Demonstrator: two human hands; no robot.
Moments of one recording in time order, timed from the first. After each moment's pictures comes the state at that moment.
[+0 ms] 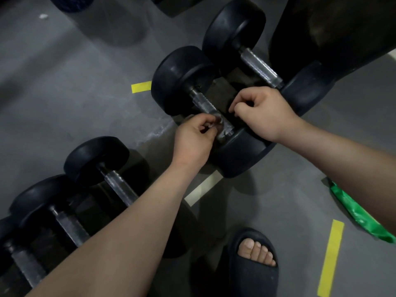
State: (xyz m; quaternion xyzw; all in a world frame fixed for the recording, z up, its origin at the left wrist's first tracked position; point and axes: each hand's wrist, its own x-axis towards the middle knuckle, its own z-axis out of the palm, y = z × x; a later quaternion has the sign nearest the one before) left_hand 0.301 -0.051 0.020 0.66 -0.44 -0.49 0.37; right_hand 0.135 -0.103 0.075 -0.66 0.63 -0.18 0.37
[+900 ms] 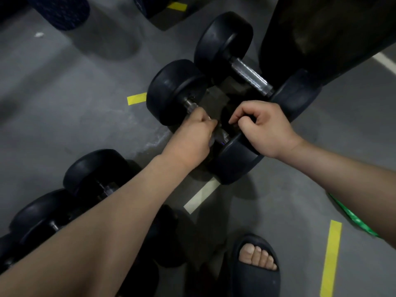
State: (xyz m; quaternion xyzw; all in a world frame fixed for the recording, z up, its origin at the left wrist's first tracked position) left_hand 0.314 -0.078 0.050 0.55 -0.78 -0.26 0.09; right_hand 0.123 -0.083 0.069 -0.68 0.58 -0.28 0.34
